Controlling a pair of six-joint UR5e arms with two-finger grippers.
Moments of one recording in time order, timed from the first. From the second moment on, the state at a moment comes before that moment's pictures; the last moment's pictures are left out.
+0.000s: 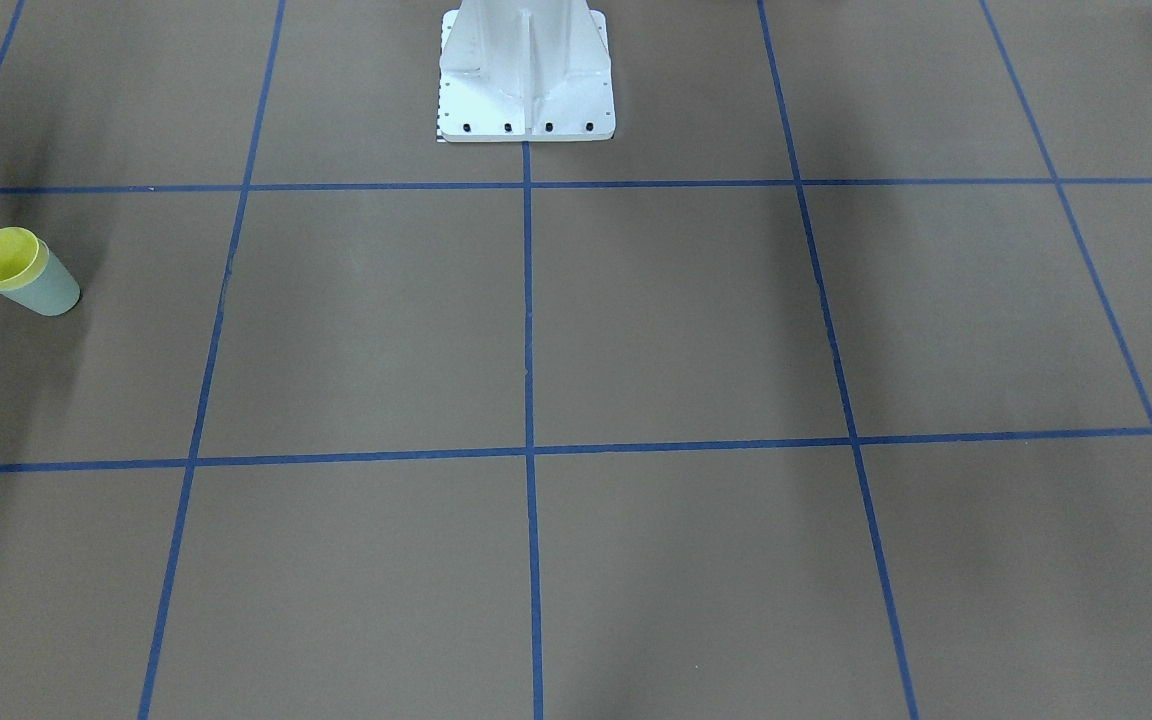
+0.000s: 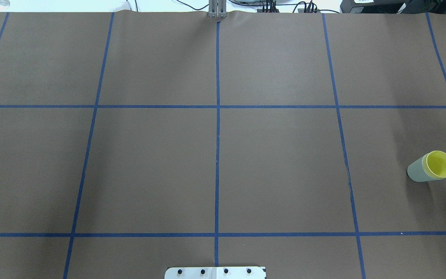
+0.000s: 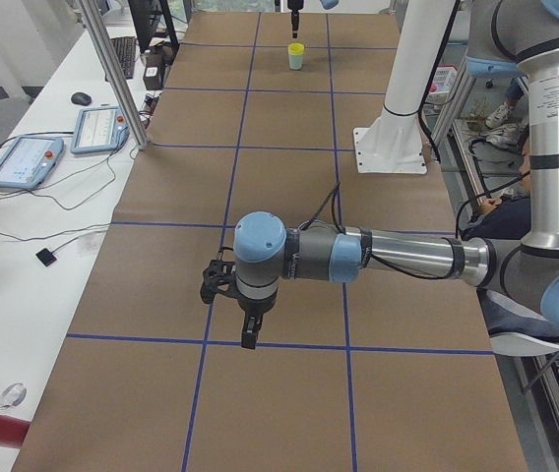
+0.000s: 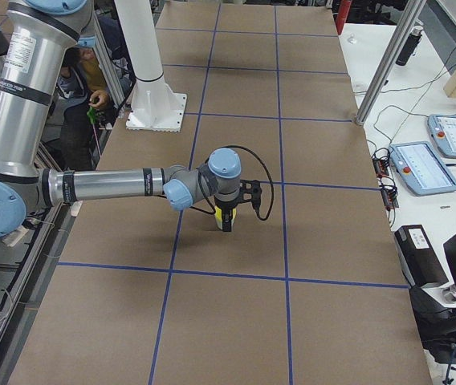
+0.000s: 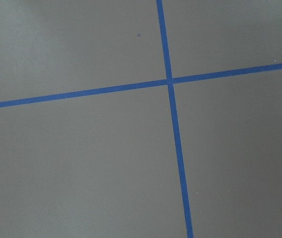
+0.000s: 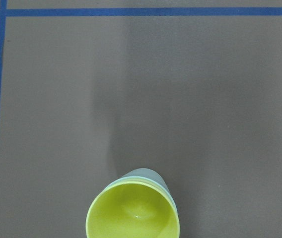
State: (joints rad) left arm -1.62 -1.43 -1.82 -1.55 -2.30 0.11; right arm 1.22 -1.87 1.88 -1.17 2.33 0.46
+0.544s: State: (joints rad) left arm -1.62 -1.42 -1.81 -1.55 -2.30 0.11; right arm 1.42 -1.82 1.77 -1.36 2.30 0.10
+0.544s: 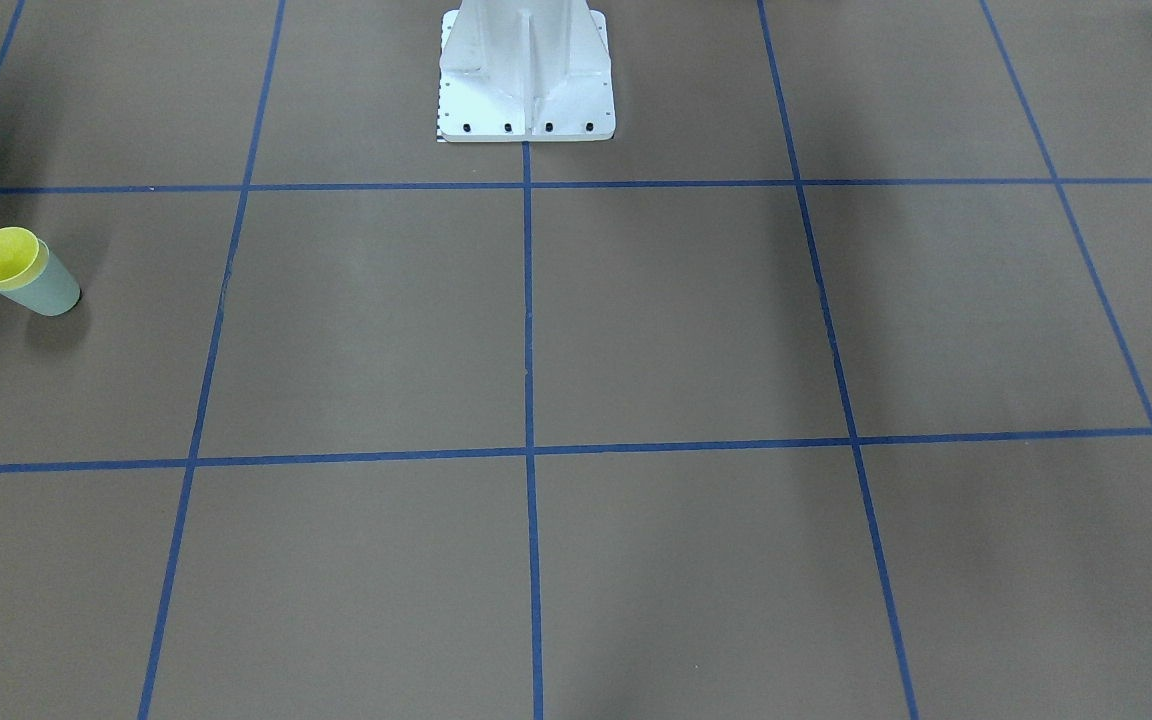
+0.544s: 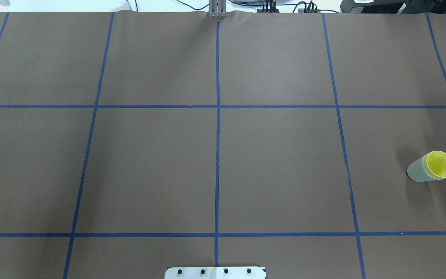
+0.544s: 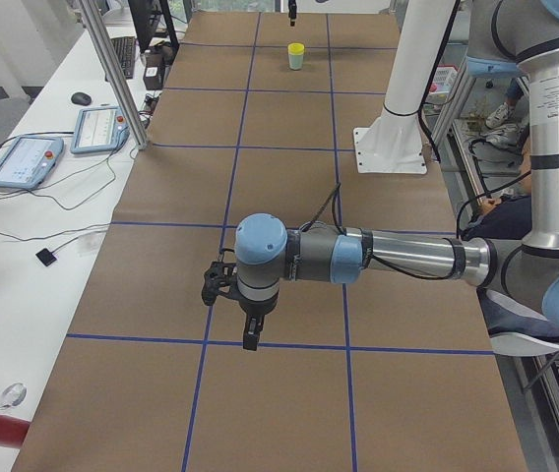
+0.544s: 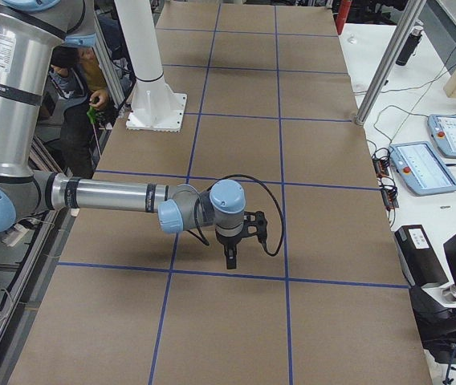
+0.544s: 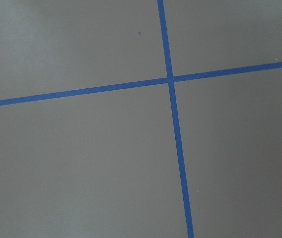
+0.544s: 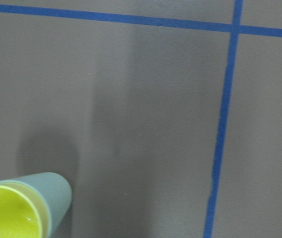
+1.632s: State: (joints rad) left arm -1.62 -1.42 -1.79 -1.55 -2.30 0.11; right arm 1.51 -1.69 1.77 -1.62 2.23 -0.04
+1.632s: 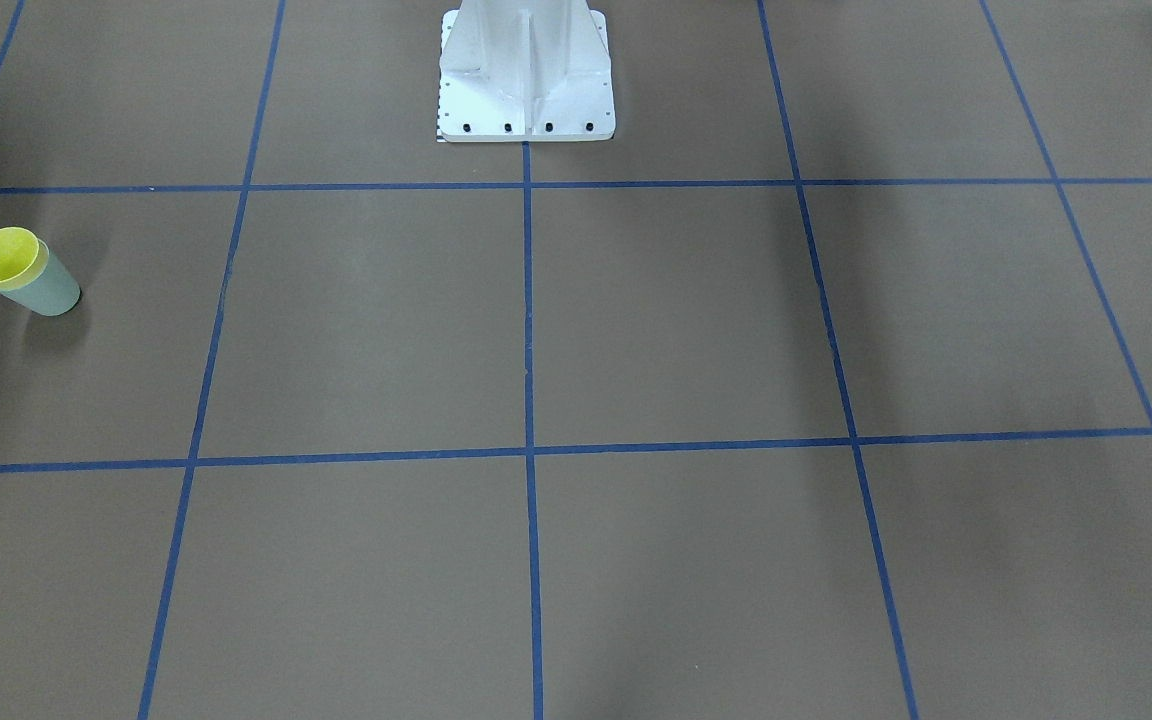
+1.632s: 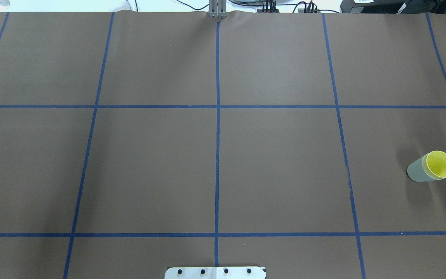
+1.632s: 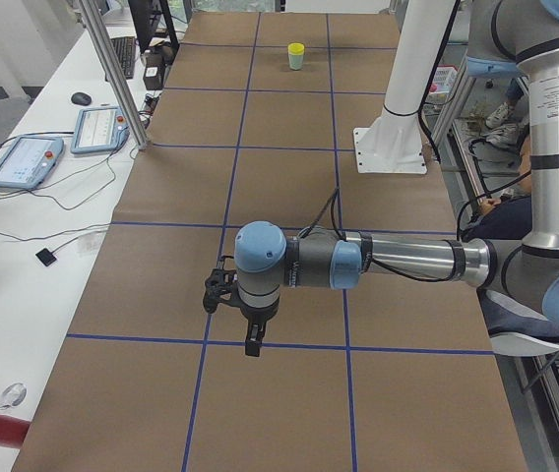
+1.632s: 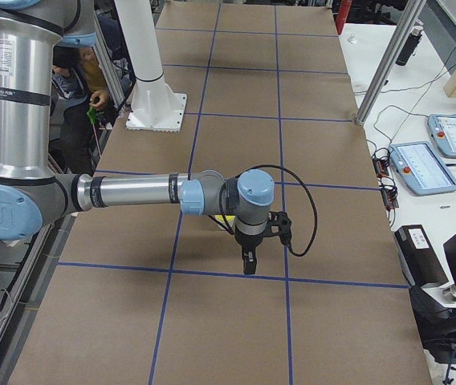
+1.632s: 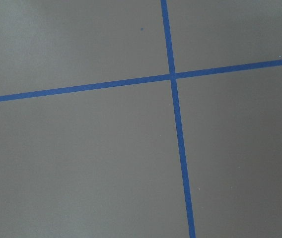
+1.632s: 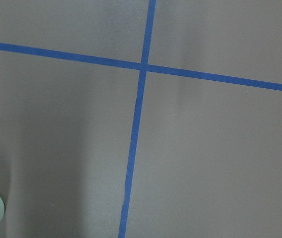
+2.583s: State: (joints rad) left arm -1.62 -1.42 -1.79 -1.55 -2.29 0.11; right arm 1.51 -1.70 1.77 -1.62 2.23 -0.03
